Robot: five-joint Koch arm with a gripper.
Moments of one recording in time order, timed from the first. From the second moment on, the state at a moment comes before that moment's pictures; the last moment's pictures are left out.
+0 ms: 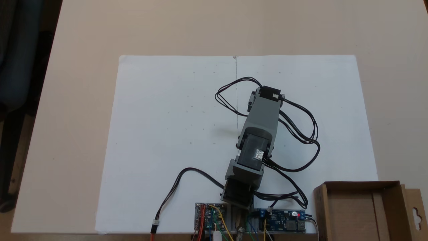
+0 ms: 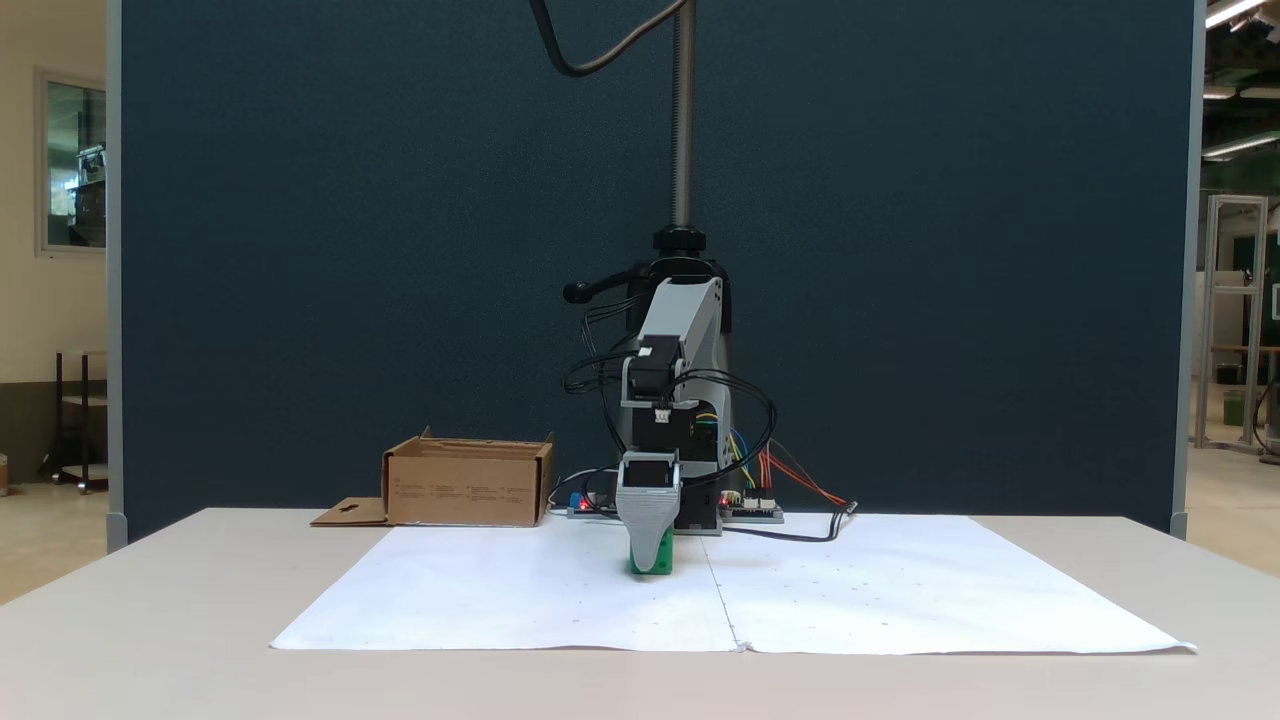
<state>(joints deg) 17.9 90.6 124.0 30.8 -12.7</state>
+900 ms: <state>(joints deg) 19.0 89.9 124.4 29.8 -16.9</state>
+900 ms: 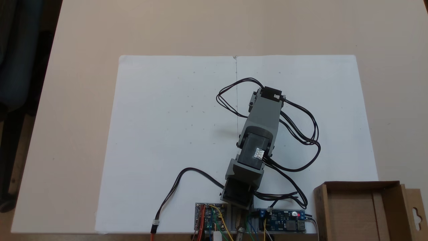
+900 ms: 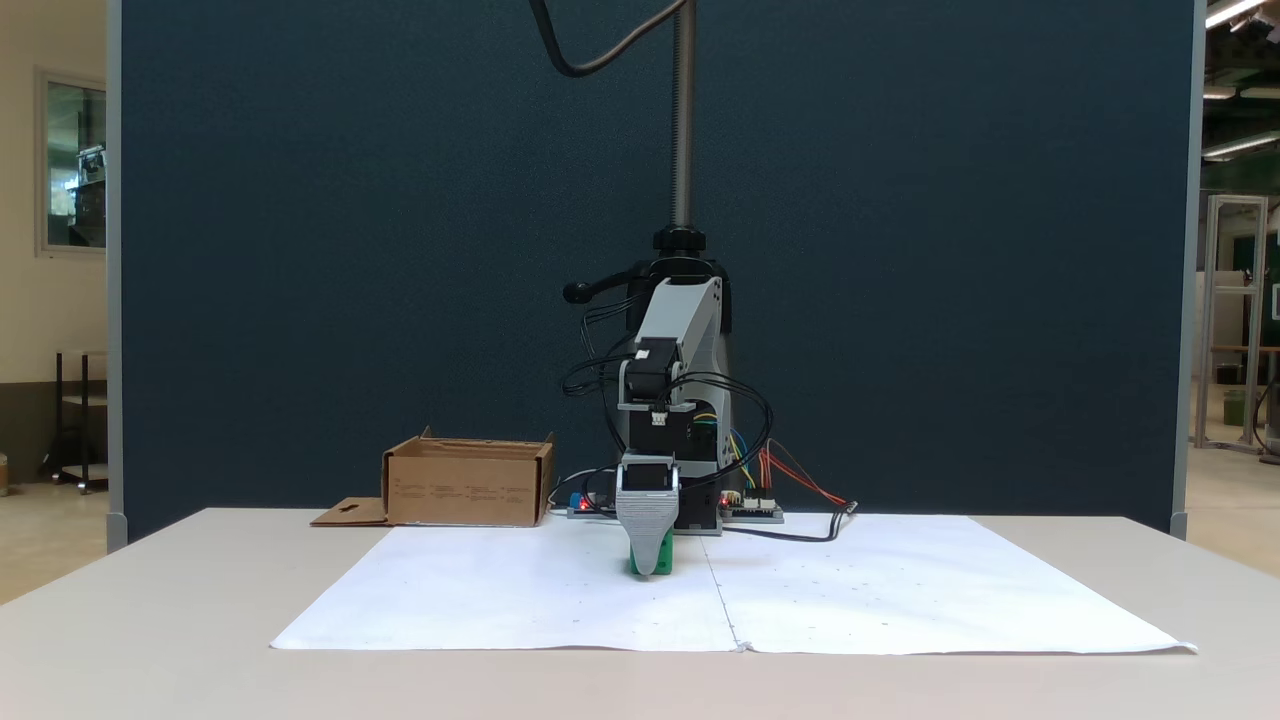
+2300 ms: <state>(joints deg) 19.1 90.9 126.0 25.5 -18.9</state>
